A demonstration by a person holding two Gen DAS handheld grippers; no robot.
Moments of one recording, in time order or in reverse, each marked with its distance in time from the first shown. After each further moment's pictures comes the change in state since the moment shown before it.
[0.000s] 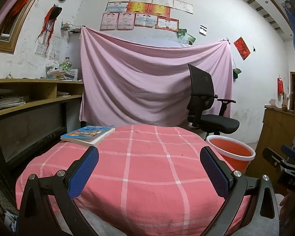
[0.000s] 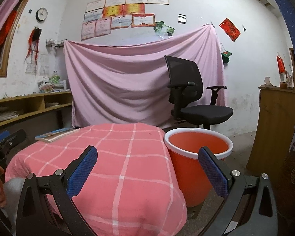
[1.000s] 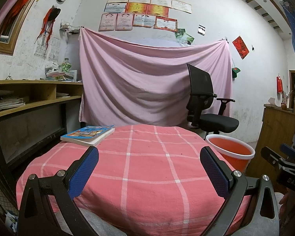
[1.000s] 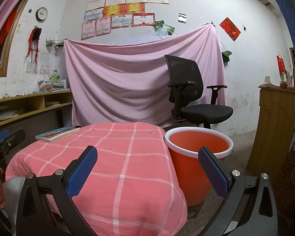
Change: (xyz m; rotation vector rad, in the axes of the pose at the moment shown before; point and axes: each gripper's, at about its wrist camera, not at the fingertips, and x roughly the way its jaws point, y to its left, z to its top) left arm -0.004 -0.001 0.003 0.007 0.001 -0.007; right arm -0.001 -0.001 -0.004 0.005 0.006 -0.005
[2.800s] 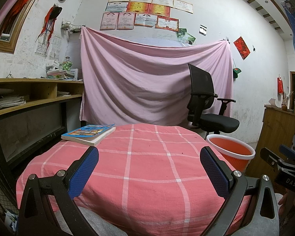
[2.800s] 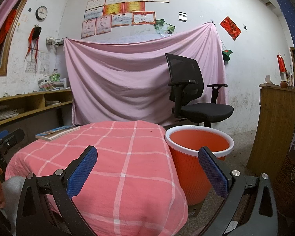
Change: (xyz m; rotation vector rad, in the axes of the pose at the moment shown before) left arm 0.001 0.003 -0.001 -0.007 0.002 0.005; right arm -0.001 0.000 0.002 -0.001 0.002 0.001
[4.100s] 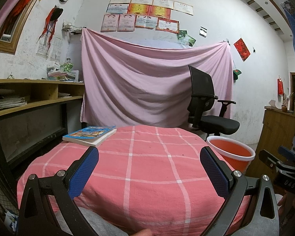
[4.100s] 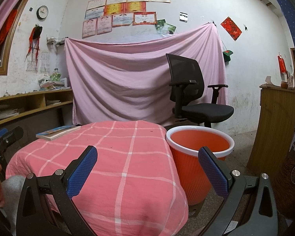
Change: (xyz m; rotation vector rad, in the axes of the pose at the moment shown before) left arm -0.002 0.001 0.001 0.000 -0.011 0.006; right arm 0.000 0.001 0.001 -0.001 0.002 0.001
